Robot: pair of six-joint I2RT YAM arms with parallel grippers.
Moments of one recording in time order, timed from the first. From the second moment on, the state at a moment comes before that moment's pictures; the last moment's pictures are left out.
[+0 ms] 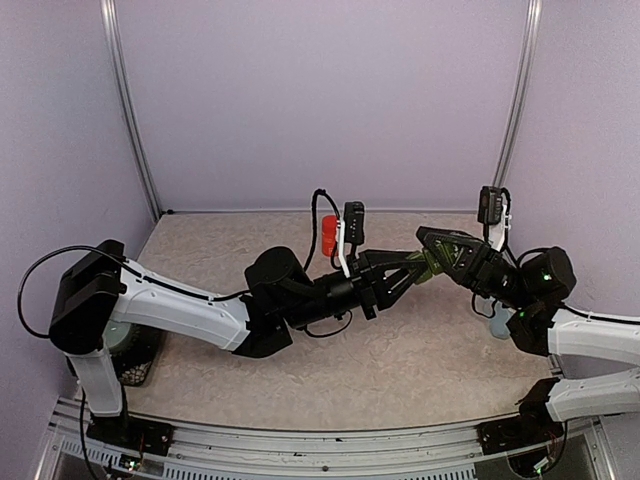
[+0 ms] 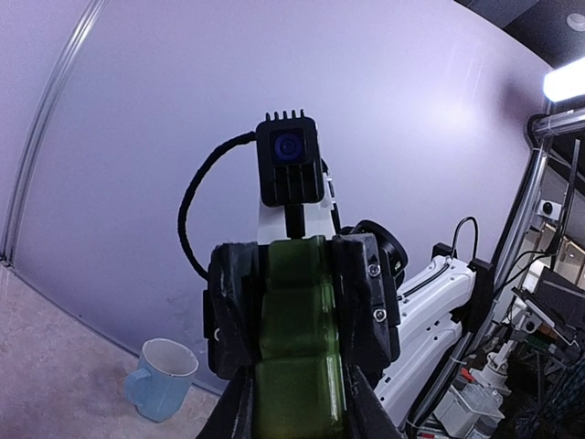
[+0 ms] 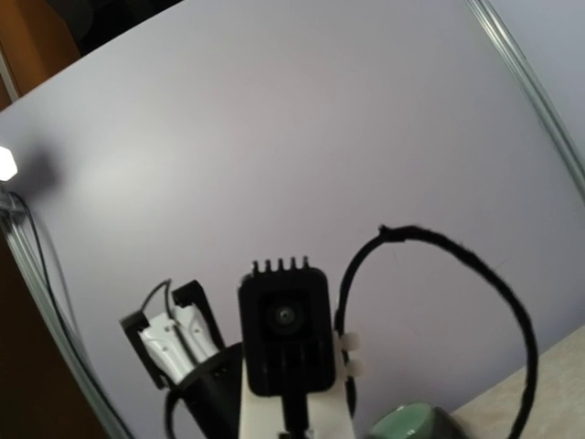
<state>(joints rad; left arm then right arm) -1.20 1.88 1.15 1.11 0.19 -0.51 0.66 1.01 0.43 1.15 -0.61 0.88</state>
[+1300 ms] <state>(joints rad) -1.13 1.57 1.16 0.41 0.41 -0.42 0.66 0.89 0.62 0.36 -0.80 0.49</state>
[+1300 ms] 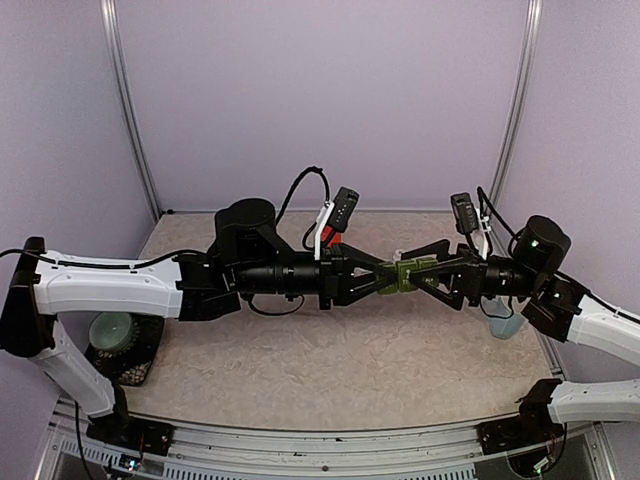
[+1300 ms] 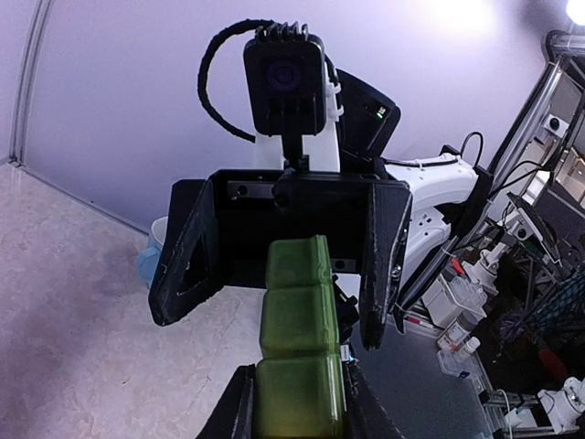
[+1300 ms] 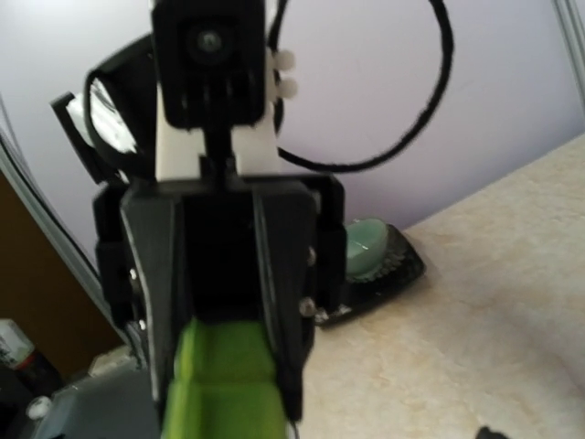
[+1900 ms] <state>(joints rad) -1.12 1.59 1.16 0.41 0.43 -0.44 0.66 0.93 0.61 0.49 -0.87 0.55</state>
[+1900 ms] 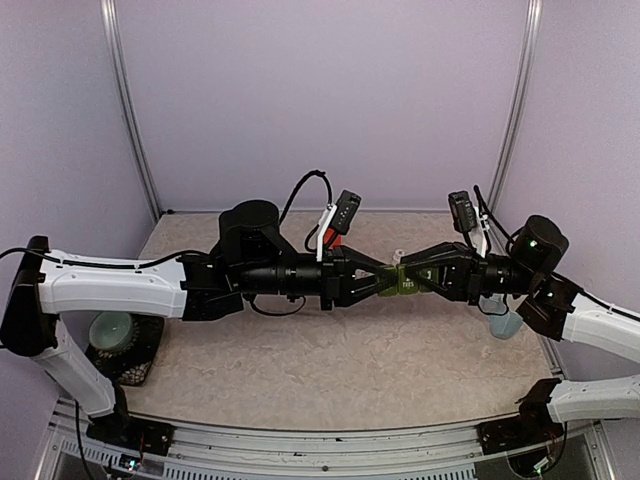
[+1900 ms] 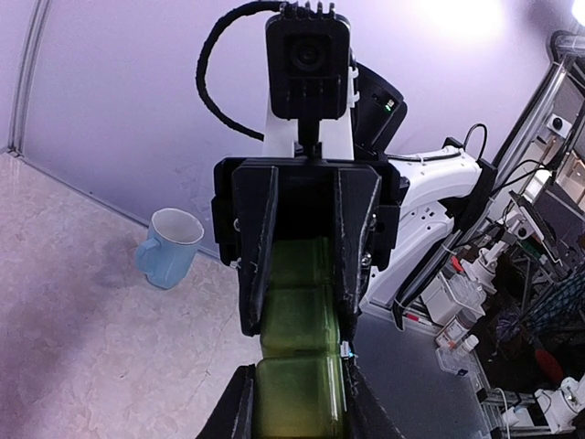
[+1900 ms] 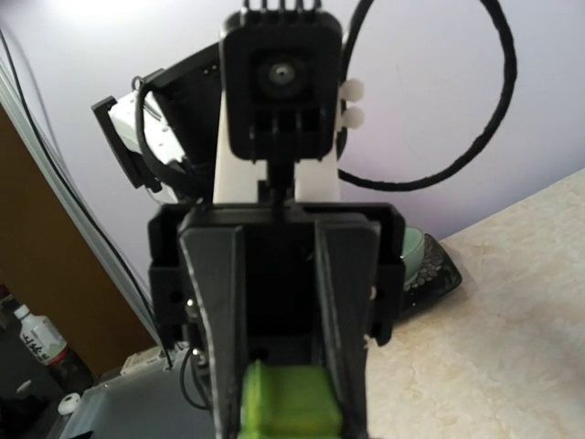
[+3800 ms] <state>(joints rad) -1.06 1.81 1.09 1.09 0.44 -0.89 0.67 0.88 0.39 0.87 -0.37 0.74</state>
